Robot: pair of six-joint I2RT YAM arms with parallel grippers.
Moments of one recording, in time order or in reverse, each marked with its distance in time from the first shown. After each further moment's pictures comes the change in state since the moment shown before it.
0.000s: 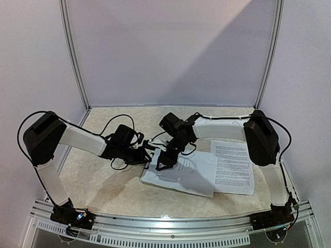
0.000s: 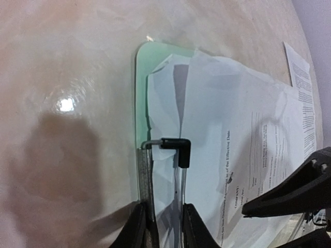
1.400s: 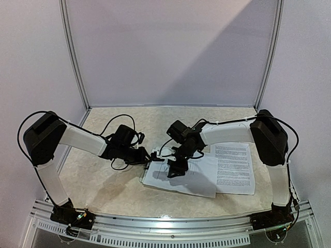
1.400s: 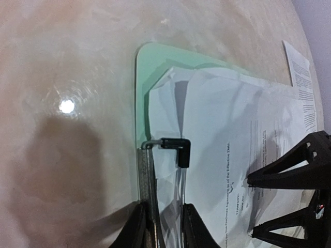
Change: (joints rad) left arm -0.007 0.001 0.001 0.002 -0.008 0.014; right arm 0.000 -0.114 -0.248 0.105 0.141 -0.279
